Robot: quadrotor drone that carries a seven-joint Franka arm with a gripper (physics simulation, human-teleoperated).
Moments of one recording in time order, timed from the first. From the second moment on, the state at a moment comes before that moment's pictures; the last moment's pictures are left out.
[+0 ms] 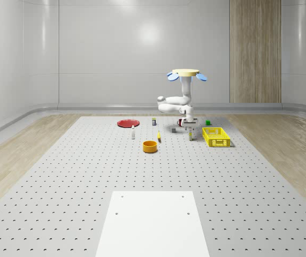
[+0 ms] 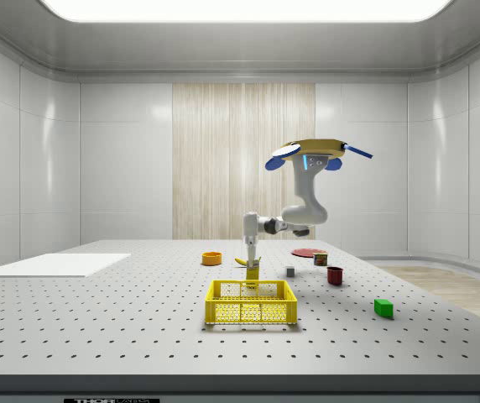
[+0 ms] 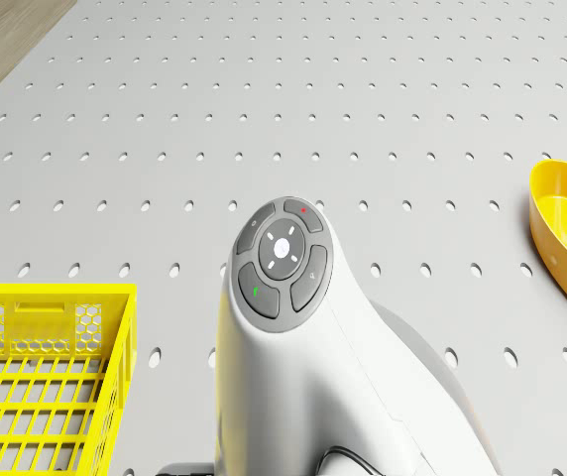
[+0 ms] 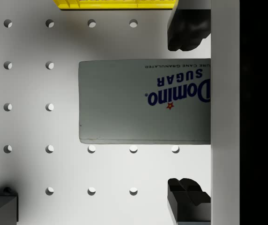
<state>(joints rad) -1.13 -1.43 1.30 -2.88 -1.86 1.50 1.66</state>
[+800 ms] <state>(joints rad) -1.13 -1.46 1.29 -2.90 -1.87 1.53 1.68</state>
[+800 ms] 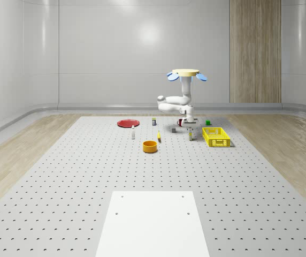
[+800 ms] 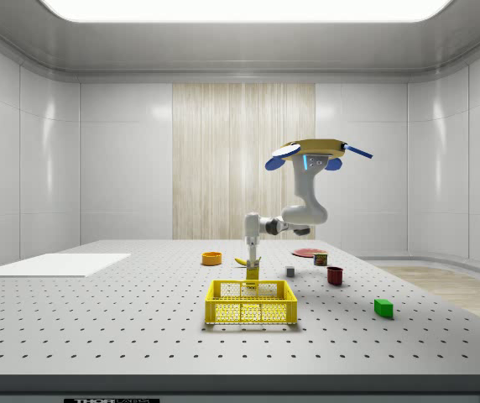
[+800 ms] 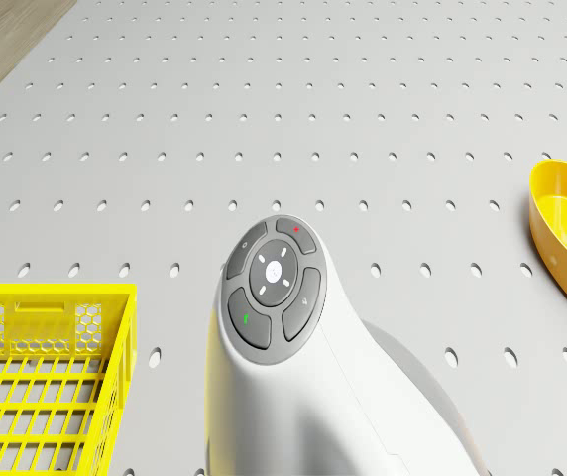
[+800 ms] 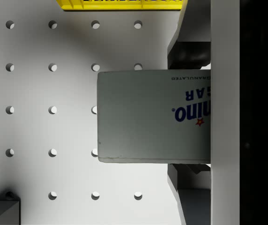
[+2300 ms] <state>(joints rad) -1.14 -1.49 1.45 -2.92 -1.72 1.51 1.73</state>
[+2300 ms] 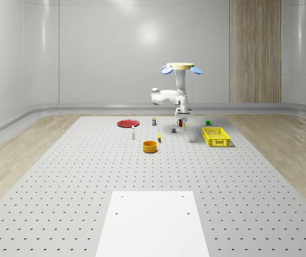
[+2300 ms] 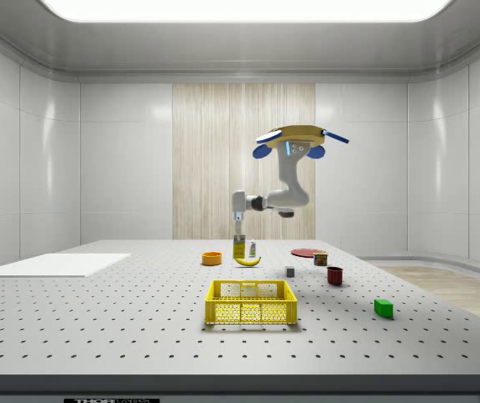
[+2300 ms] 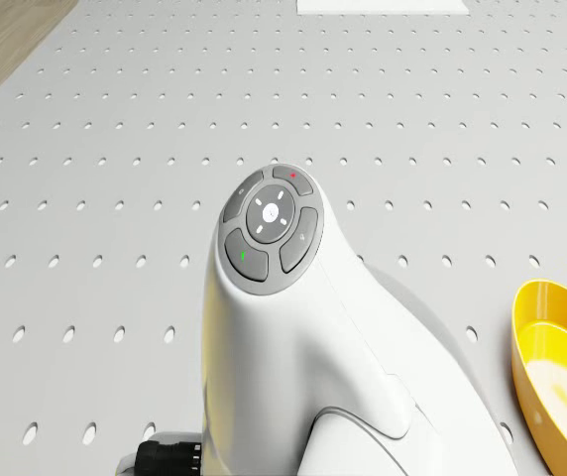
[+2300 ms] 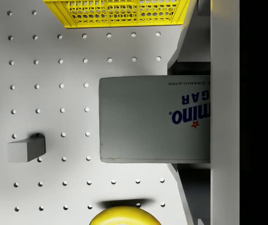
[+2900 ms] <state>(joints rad) -1.14 -1.51 1.45 -2.92 -1.71 1.53 1.74</state>
